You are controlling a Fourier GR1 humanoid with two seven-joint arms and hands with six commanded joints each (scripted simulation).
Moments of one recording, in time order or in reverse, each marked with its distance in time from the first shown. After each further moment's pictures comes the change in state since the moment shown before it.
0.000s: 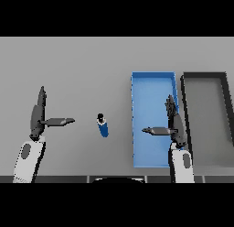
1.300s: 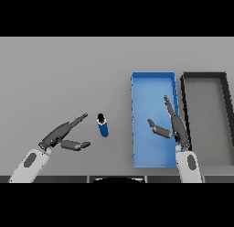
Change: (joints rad) left arm 0.048 0.205 -0.306 -0.204 -0.071 -0.492 0.014; right arm 0.022 -0.160 0.100 -0.084 0.173 0.071 -0.061
